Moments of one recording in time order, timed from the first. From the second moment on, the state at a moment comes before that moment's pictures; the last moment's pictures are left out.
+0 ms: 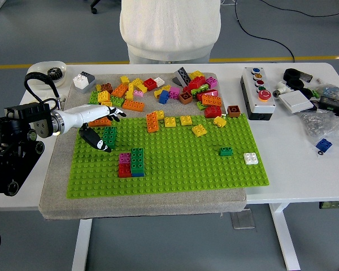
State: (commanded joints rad) left arm -0.68 0.26 -1.18 -0.95 2.27 -0.49 -0.24; right arm 0.13 -0.09 1.54 0.18 -2.27 0.15 -0.07
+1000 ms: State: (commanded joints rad) left arm -0.68 0.25 -1.19 -0.92 2.27 -0.48 -0.21; right arm 0.13 -0.09 1.54 0.18 -2.27 0.15 -0.07
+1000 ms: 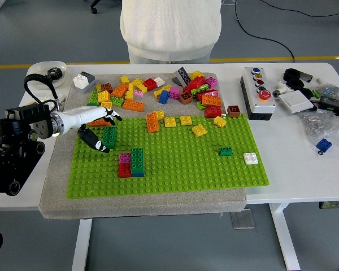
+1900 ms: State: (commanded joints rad) left arm -0.67 0.24 -1.18 -0.88 2.27 -0.42 -0.19; right arm 0.13 -0.09 1.53 0.18 -2.27 0.15 -0.07
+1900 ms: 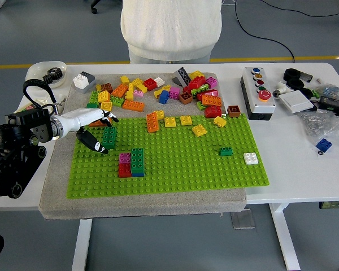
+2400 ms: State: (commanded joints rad) left arm -0.67 0.24 -1.18 -0.88 2.27 -0.40 -0.18; right arm 0.13 -0.09 1.53 0.18 -2.27 0.15 -0.07
